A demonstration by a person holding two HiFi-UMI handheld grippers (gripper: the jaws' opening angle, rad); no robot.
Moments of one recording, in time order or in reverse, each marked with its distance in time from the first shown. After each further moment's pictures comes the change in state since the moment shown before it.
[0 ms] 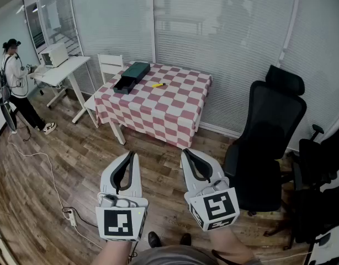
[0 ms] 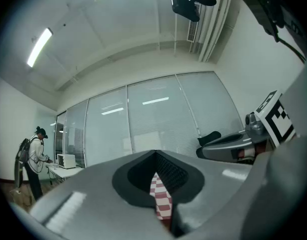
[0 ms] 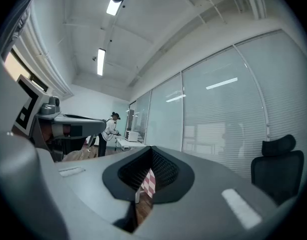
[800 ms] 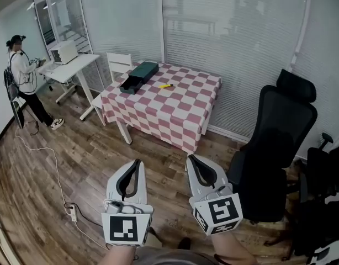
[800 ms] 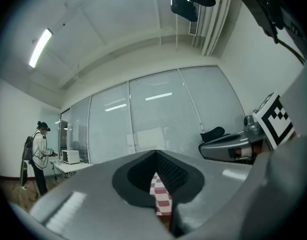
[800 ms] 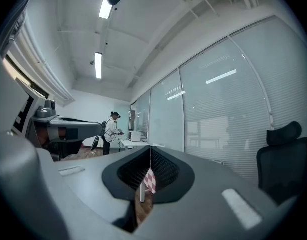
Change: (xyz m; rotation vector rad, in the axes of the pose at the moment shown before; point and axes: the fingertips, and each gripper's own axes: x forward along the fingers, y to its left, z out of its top) left arm 0.017 -0.022 -0.024 -0.013 0.049 0.051; right arm 0.008 -0.030 -0.026 0.054 0.007 0.048
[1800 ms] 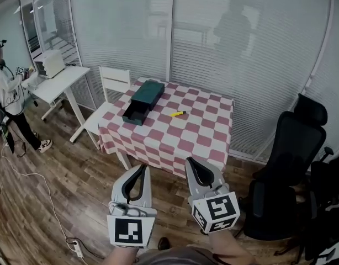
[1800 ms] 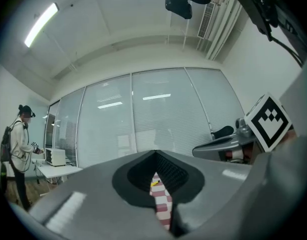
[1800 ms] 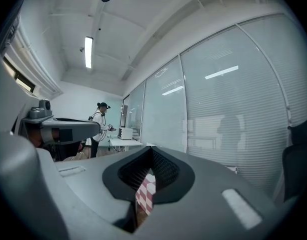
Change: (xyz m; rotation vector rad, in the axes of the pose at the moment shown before) left arm 0.185 0.187 -0.054 -0.026 -0.051 -0.120; right arm 0.274 0.002 -0.004 -0.002 0.044 -0.087
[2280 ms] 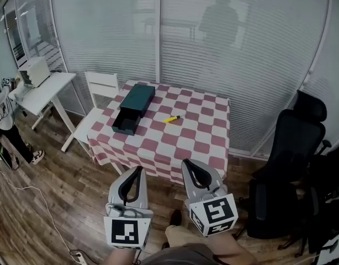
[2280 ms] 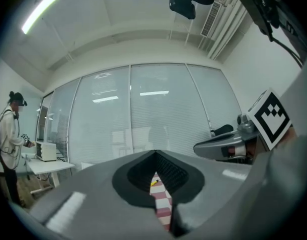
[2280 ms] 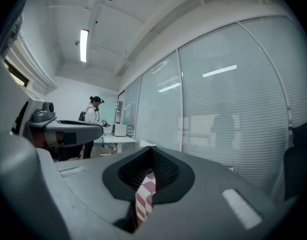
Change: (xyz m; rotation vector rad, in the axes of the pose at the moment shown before) left arm 0.072 0.027 -0.032 -0.027 0.033 -0.068; right arm 0.060 -0.030 -0.009 -0.007 0.033 -0.052
